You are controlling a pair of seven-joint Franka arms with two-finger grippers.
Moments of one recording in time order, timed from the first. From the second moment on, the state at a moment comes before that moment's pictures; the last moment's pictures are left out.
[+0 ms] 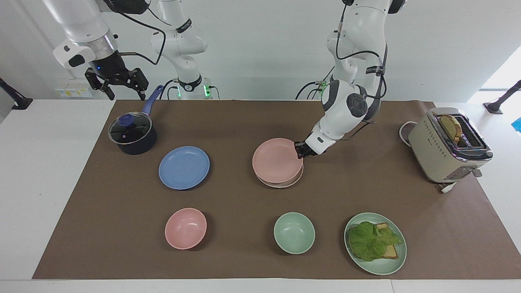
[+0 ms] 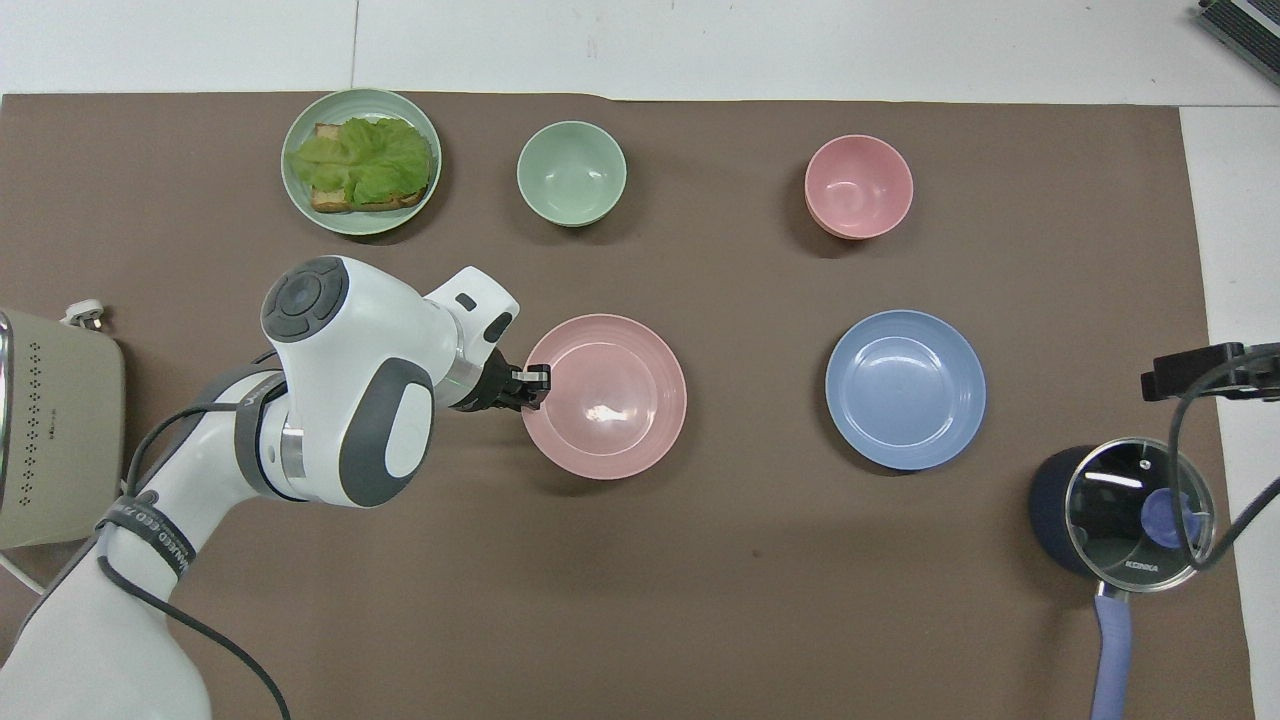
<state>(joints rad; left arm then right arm) -0.41 0.22 -0.05 -2.00 -0.42 2.21 -0.21 0.07 -0.12 -0.13 -1.67 -0.02 1.53 -0.03</state>
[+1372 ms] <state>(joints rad) -0.09 0.18 -0.01 -1.79 -0.08 1.93 -0.01 0.06 0.06 -0.13 -2.01 0.06 2.02 -0.10</state>
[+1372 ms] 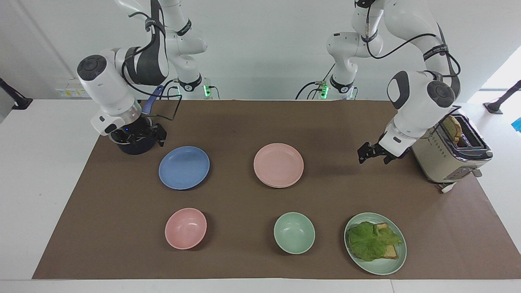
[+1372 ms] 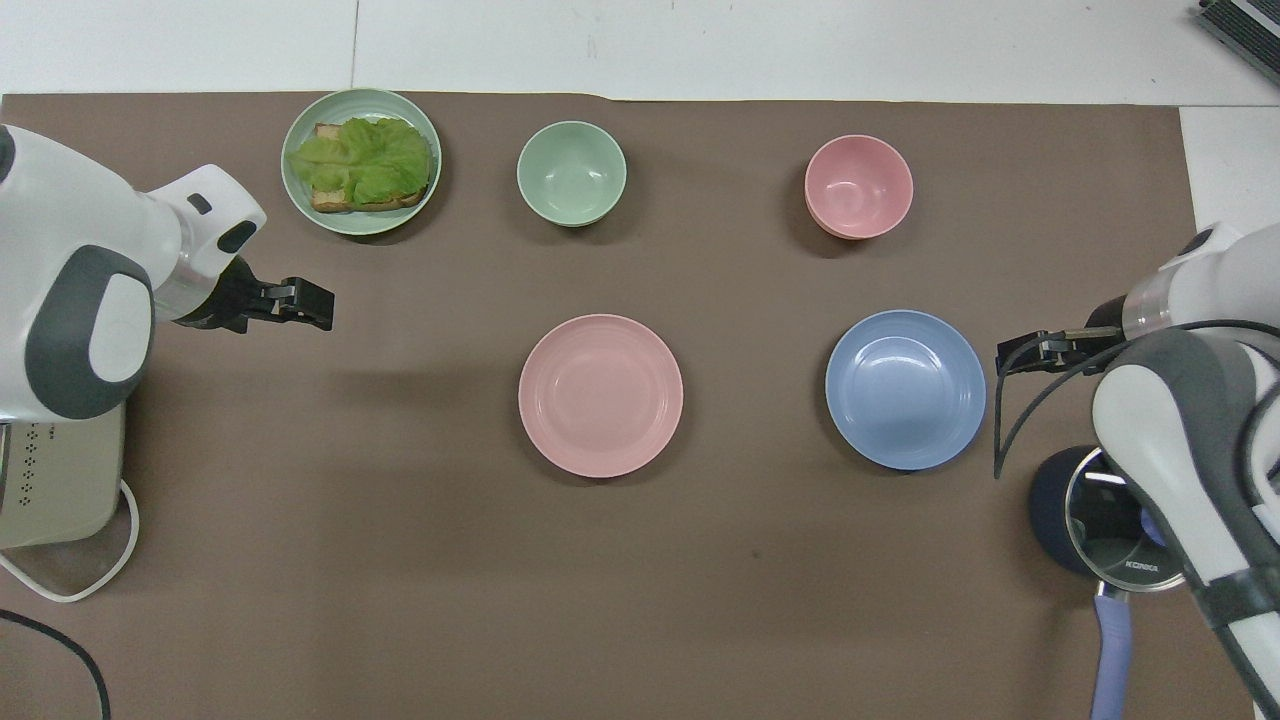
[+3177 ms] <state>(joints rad) -0.03 -0.09 -0.01 -1.69 -0.02 1.60 0.02 0.01 0.13 -0.13 -2.03 0.17 2.03 -0.27</state>
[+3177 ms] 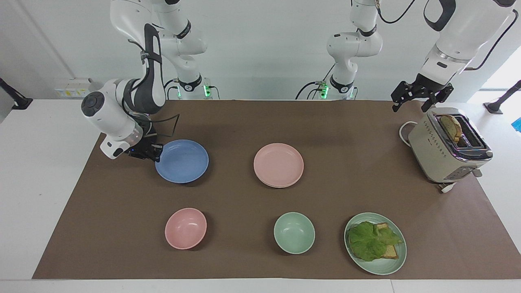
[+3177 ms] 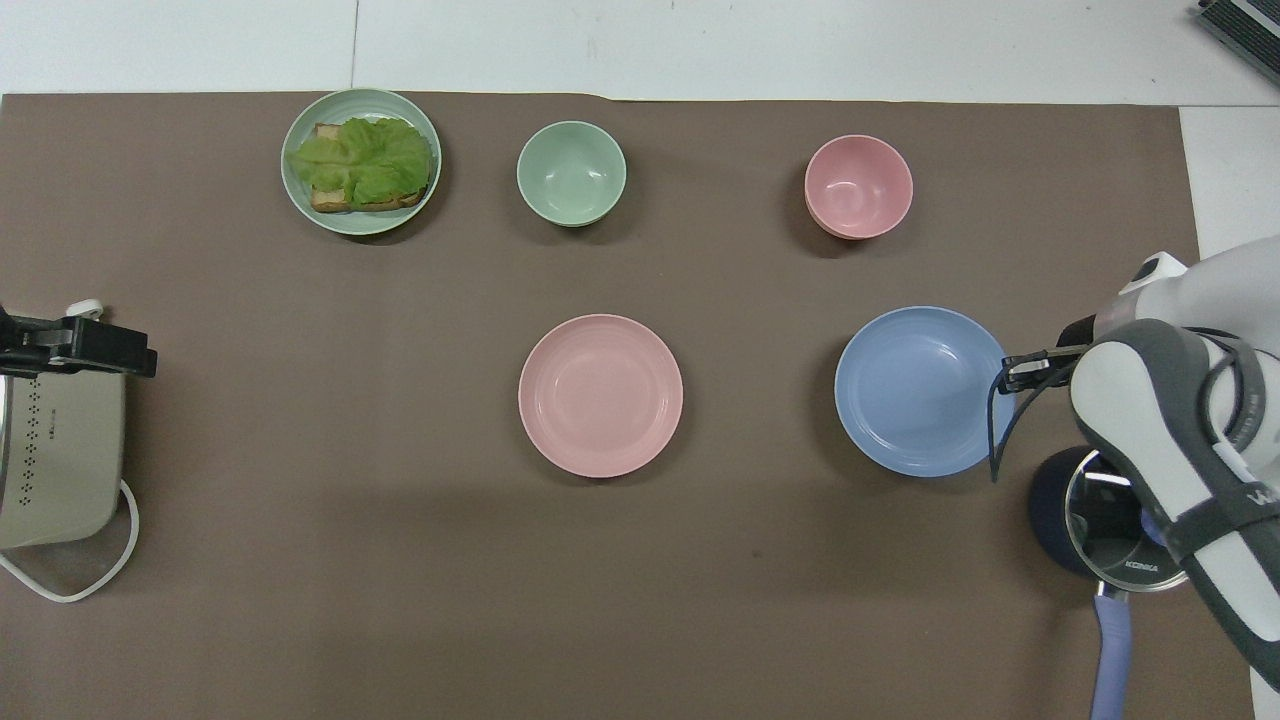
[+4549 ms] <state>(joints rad) -0.03 -0.09 -0.01 -1.69 -0.02 1.60 0.02 0.48 0.16 -0.08 -1.89 0.17 2.09 0.38</state>
